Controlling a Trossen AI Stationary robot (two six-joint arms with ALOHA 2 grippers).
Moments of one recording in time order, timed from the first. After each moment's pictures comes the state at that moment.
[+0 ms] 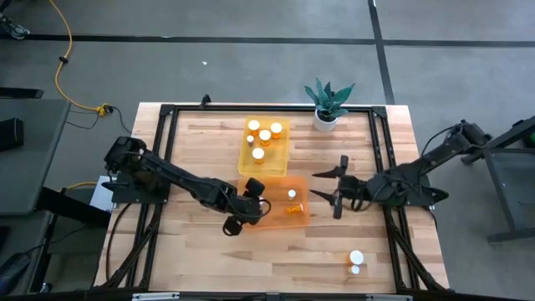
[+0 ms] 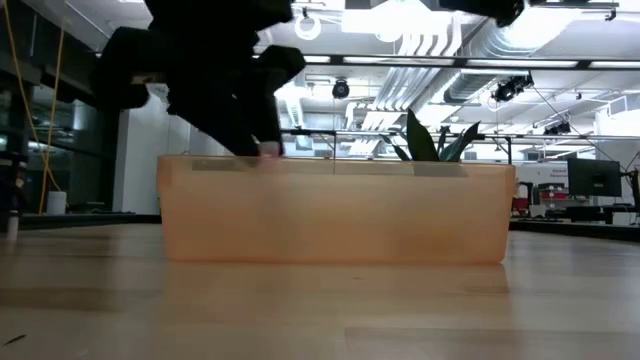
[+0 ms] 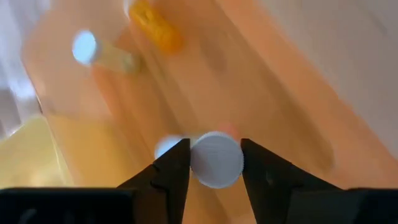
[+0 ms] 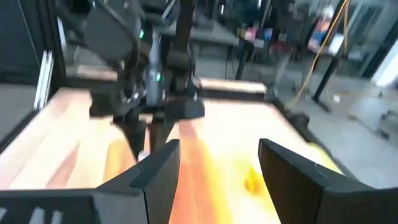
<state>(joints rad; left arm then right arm) -0.21 1.71 1.12 -0.49 -0.26 0.36 0.49 0.98 0.59 0.23 0.67 -0.07</state>
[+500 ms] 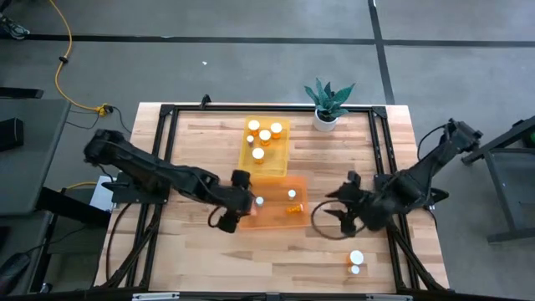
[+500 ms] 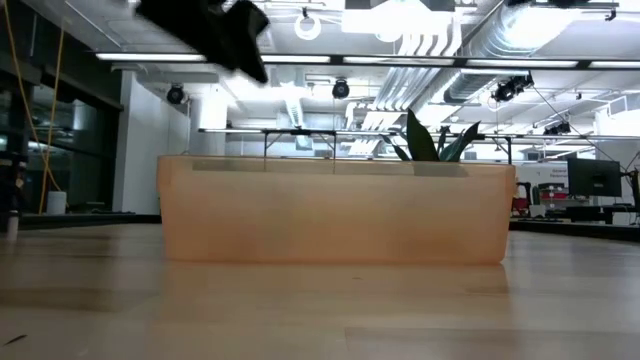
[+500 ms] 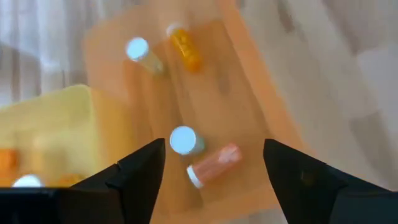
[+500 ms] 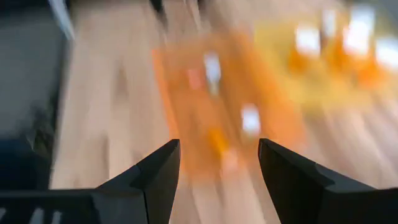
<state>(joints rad) -0.22 1.52 1.12 -0.56 -0.23 0.09 0.67 1.13 1.02 -0.69 0.63 0.64</state>
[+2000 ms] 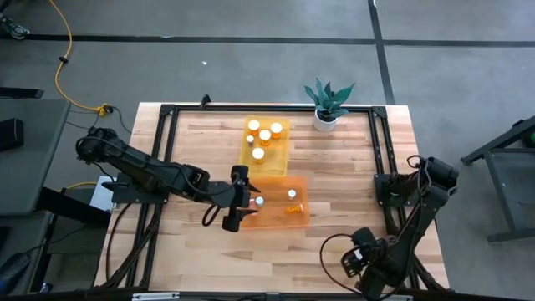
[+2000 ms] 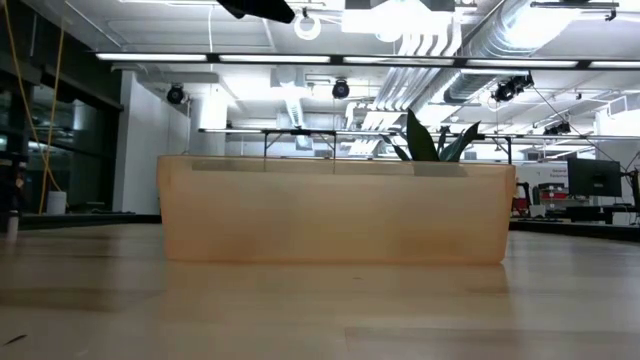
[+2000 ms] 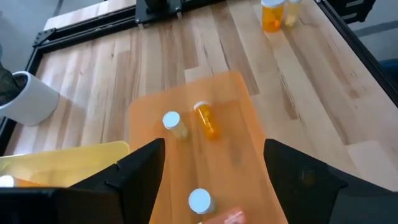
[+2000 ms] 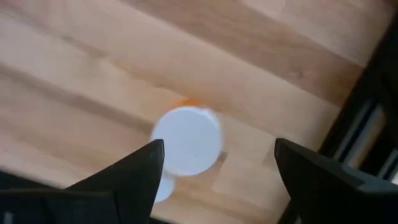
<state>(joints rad) -0.24 1.42 1.12 -0.39 -0.32 0.04 1.01 1.75 1.34 -1.25 0.06 2.15</state>
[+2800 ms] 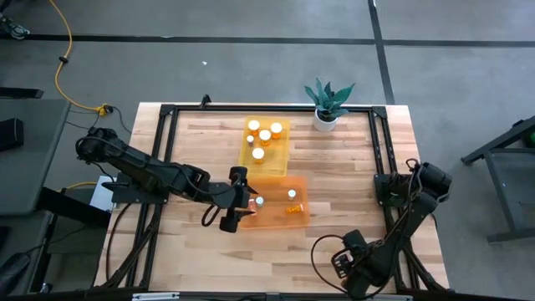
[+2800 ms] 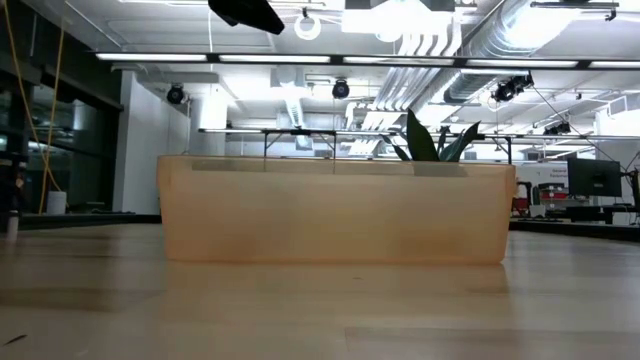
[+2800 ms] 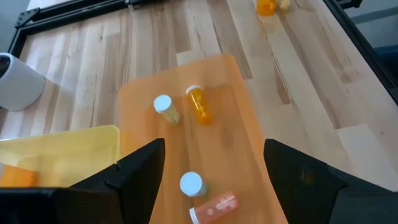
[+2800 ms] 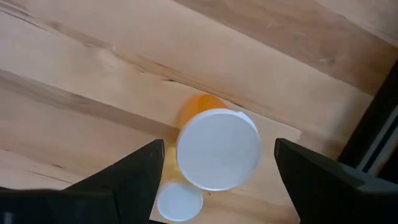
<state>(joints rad) -0.24 1.42 1.12 -0.45 -0.29 0.00 0.95 1.83 1.34 -1.18 -0.02 2.12</state>
